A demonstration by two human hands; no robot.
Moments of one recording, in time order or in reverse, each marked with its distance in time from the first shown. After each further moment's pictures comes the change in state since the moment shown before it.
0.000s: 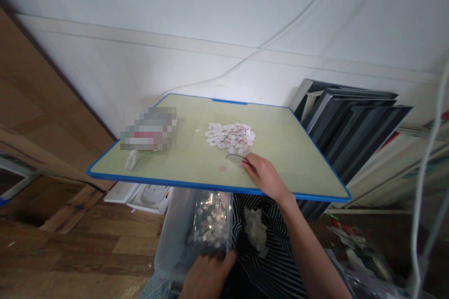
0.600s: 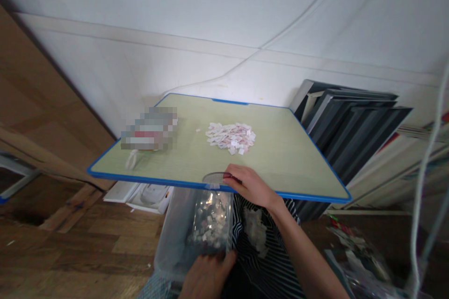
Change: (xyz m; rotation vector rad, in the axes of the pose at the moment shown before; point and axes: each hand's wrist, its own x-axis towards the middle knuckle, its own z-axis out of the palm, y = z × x) left_hand 0.001 0.002 0.001 0.057 0.018 -0.023; right_hand 0.005 -0.032 0.010 0.246 -0.189 -0.179
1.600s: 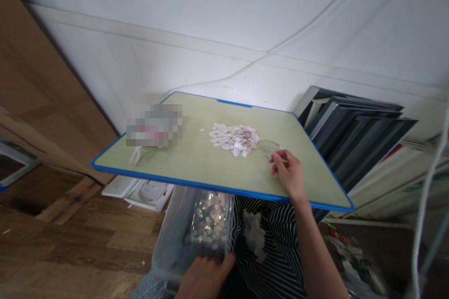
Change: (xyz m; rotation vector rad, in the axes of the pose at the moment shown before) left_hand -0.002 0.002 -0.002 -0.024 -0.001 0.004; right_hand -0.031 0.052 -0.033 0.194 0.692 0.496
